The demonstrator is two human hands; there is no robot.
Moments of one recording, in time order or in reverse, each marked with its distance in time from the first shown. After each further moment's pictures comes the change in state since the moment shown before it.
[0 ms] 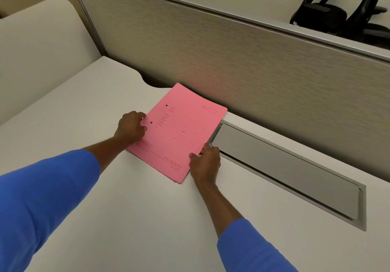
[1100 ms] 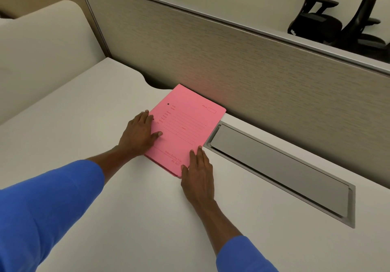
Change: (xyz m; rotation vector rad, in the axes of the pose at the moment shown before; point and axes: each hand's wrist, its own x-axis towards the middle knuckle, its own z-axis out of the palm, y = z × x) left_hand -0.045 0.008 0.009 0.194 -0.007 0.232; right_hand -0.046 0.033 0.004 -0.512 -0.161 -0.397
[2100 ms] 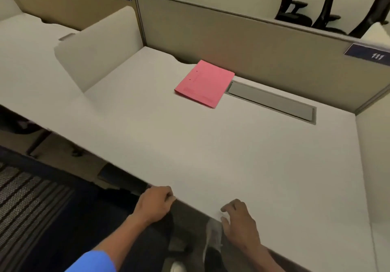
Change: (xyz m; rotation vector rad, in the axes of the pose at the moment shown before) left_hand -0.560 -0.087 0.007 -0.268 -0.252 0.028; right_hand -0.515 -0.081 -0.003 -0.054 -0.250 0.170
